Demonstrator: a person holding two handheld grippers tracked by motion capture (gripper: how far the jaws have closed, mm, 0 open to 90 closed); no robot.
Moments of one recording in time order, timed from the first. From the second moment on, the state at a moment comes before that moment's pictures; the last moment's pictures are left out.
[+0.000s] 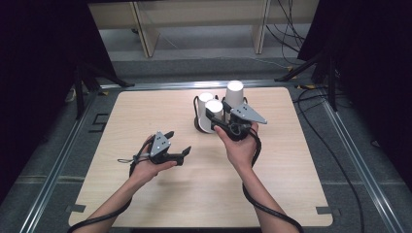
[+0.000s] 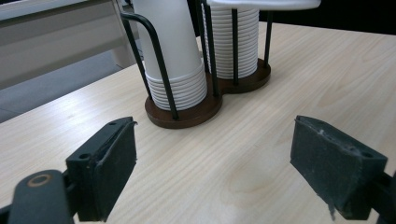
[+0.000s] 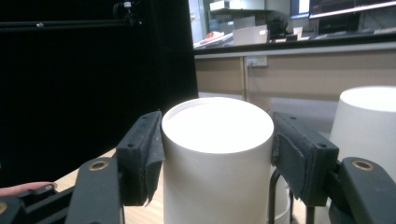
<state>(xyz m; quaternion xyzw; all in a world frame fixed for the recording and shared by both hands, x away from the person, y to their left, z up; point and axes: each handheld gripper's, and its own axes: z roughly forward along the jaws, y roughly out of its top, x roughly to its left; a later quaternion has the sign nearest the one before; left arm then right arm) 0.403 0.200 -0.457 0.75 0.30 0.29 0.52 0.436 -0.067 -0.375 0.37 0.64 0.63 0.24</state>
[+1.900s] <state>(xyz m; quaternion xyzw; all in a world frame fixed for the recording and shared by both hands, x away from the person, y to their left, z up) 0.382 0.168 -0.471 0.74 0.27 0.25 0.56 0.451 -0.090 -0.425 0.53 0.60 0.60 0.01</state>
